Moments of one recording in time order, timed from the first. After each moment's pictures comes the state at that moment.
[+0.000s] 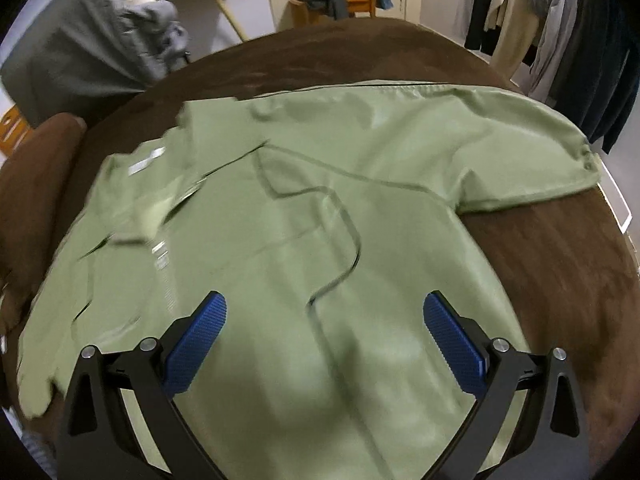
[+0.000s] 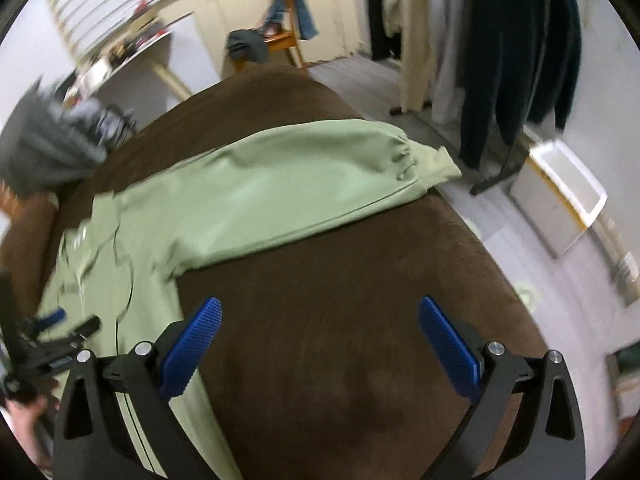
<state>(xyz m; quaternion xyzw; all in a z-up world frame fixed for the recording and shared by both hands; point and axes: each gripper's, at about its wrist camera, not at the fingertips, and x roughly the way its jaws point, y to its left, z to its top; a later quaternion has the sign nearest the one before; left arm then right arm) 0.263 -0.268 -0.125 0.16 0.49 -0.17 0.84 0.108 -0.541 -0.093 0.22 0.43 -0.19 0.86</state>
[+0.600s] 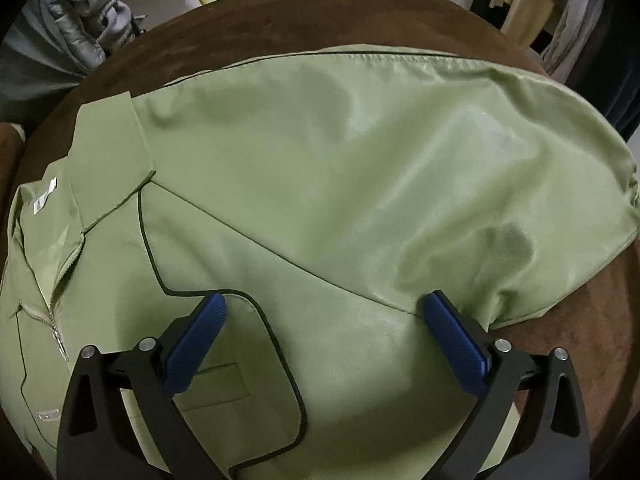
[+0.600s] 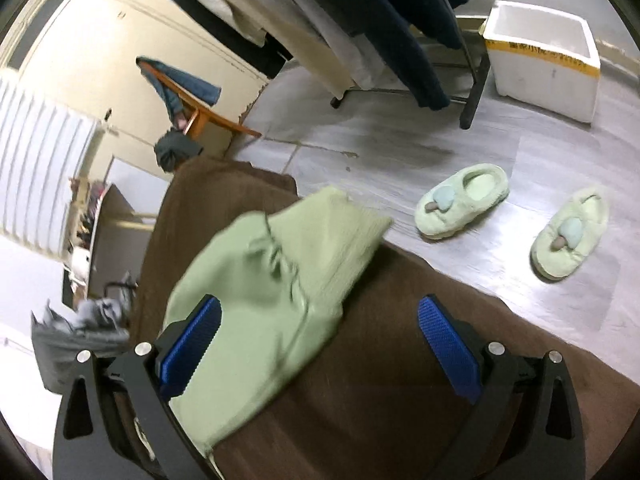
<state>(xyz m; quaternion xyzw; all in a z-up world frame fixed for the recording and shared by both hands) 0.343 -0.337 -0.195 0.16 0.53 -0.19 0.81 0.136 -0.721 -0.171 0.51 0.30 -0.23 0.78</state>
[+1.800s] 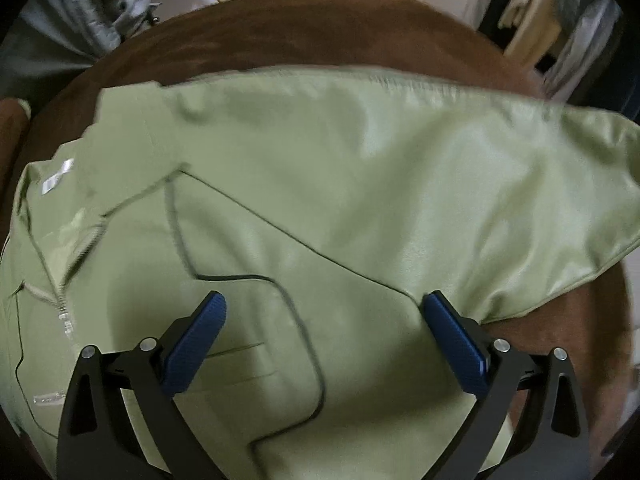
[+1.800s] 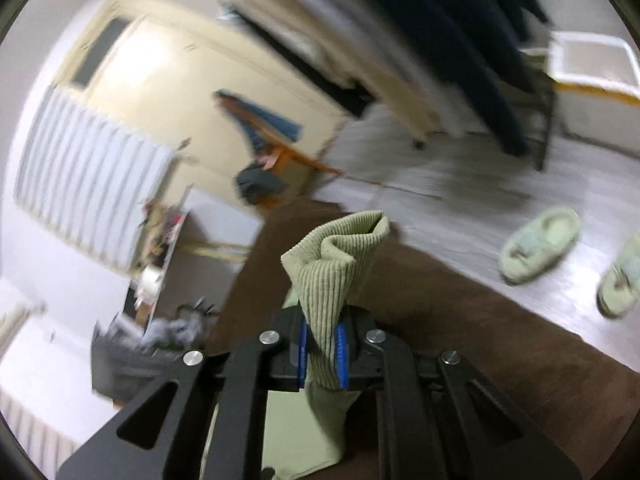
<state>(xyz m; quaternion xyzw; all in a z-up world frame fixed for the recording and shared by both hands) 0.348 -0.303 -0.164 0.10 0.54 -0.20 0.81 0.161 -0.703 -0.080 0.49 0.19 -0.13 0.84</state>
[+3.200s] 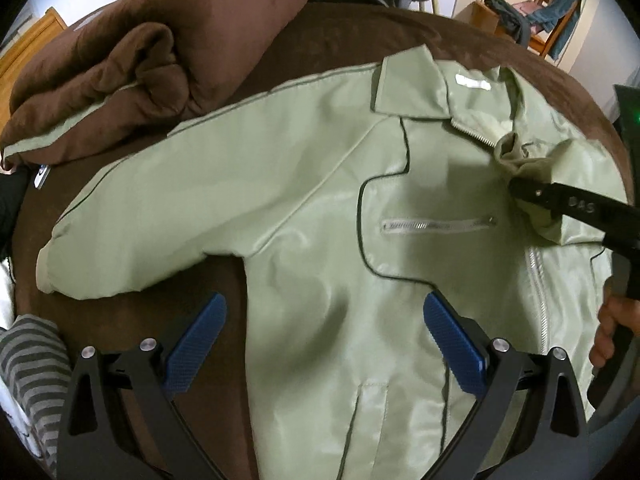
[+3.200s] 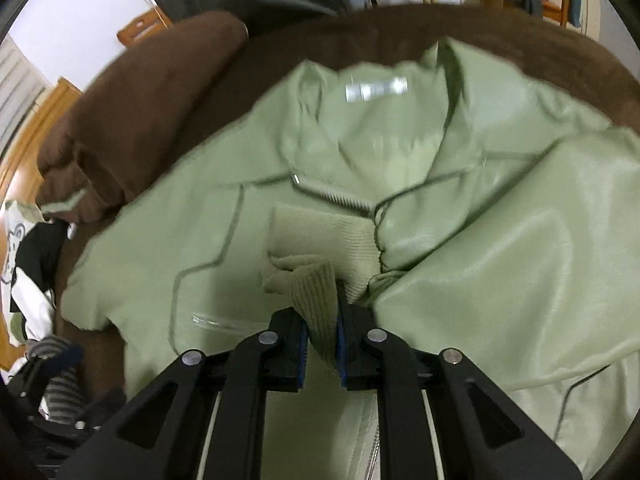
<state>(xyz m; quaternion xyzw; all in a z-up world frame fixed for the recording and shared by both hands) 0.255 0.085 -0.136 0.01 0.55 0.03 0.83 0.344 -0.136 -0.175 0.11 0.53 0.14 0.83</state>
